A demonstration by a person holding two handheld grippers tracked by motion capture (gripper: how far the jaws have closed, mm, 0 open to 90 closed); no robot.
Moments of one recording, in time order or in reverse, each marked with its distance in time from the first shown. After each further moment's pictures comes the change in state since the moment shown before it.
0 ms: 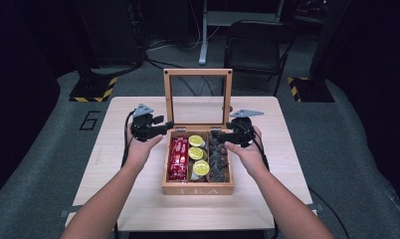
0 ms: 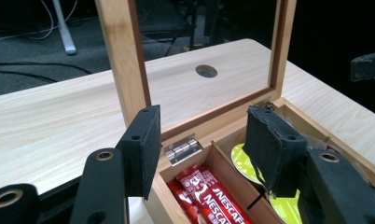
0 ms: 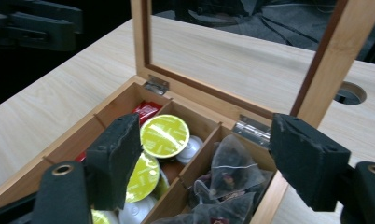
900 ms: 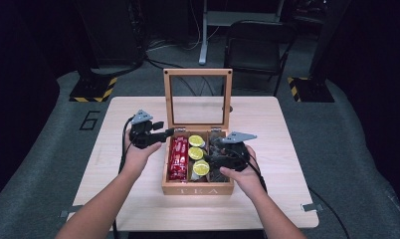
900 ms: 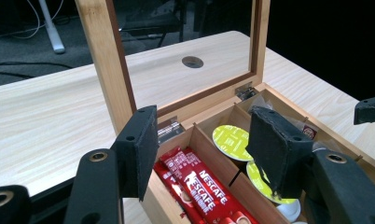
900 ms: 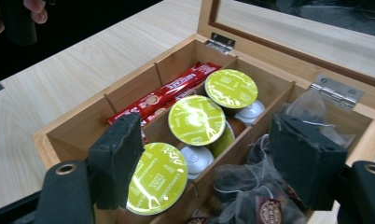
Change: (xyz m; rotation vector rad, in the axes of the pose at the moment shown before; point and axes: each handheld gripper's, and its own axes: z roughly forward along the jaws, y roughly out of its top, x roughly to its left) left arm -0.010 -0.012 -0.014 0.012 -0.029 0.018; right arm 0.042 -0.049 -0.010 0.019 0.109 -0.117
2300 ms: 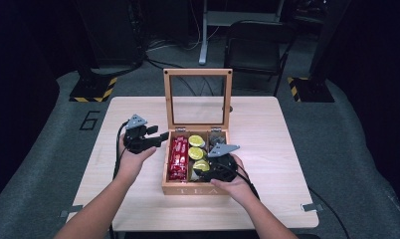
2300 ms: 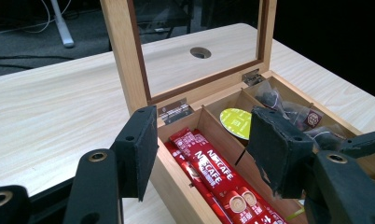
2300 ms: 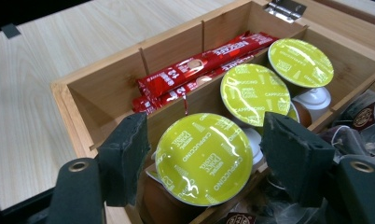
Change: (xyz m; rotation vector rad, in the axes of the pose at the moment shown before) left arm 0.002 -0.011 -0.016 0.017 0.028 -0.003; right arm 0.027 -0.022 0.029 0.081 0.078 -0.129
